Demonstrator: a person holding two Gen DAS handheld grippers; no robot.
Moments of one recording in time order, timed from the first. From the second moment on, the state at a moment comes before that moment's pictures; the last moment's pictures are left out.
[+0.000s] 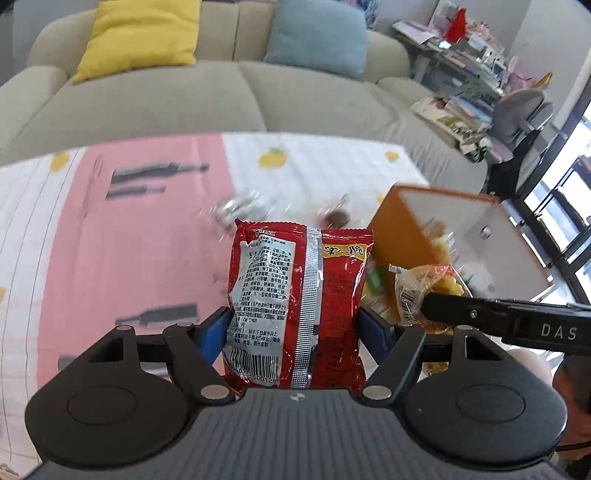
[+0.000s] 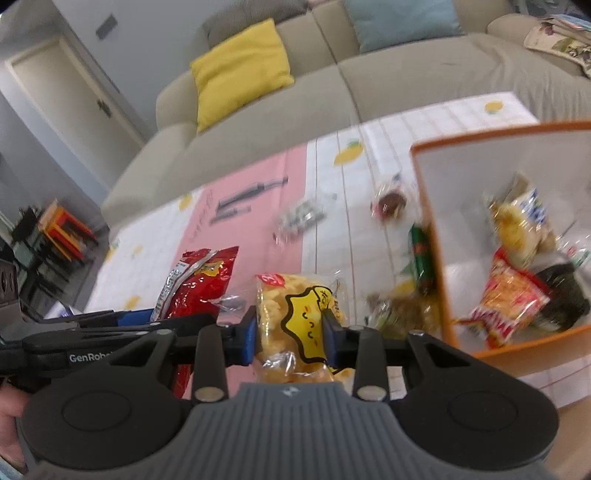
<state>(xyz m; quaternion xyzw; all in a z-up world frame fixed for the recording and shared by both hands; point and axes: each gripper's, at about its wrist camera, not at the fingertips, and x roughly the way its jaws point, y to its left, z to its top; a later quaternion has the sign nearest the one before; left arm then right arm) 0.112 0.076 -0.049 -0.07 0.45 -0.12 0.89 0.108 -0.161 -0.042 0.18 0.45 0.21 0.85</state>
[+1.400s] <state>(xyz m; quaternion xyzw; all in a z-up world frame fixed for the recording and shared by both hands) 0.219 -0.204 -0.085 0.12 0.47 -0.27 0.83 0.210 -0.398 -0.073 0.04 0.50 0.00 0.87</state>
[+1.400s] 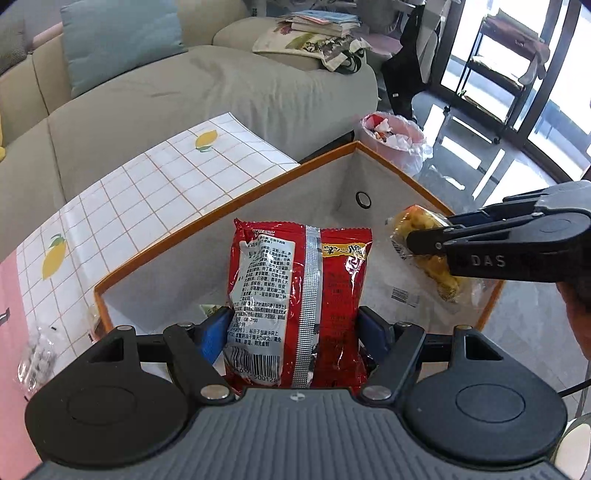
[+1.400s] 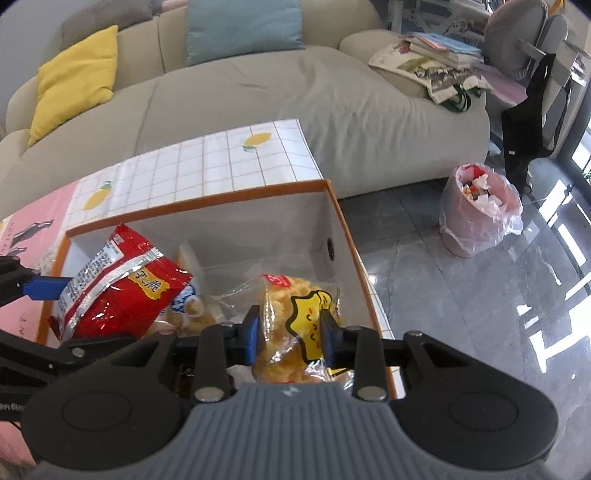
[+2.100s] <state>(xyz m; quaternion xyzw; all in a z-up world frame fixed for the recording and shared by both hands) 0.228 -0.238 -0.123 0.25 0.51 -0.25 0.79 0.221 -0.384 -0.104 0.00 0.53 0.00 0.85</state>
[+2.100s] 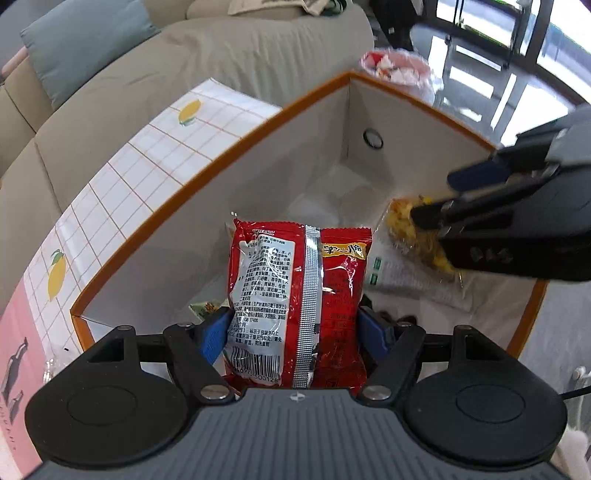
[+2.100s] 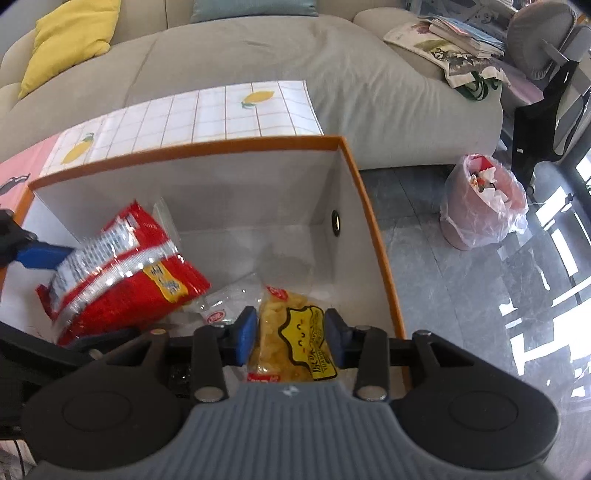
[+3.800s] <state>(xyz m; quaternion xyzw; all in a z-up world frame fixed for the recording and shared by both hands) 0.126 -0.070 0.008 0.05 0.32 -0.20 0.92 0.087 -0.273 -0.023 0.15 0.35 -0.05 0.92</state>
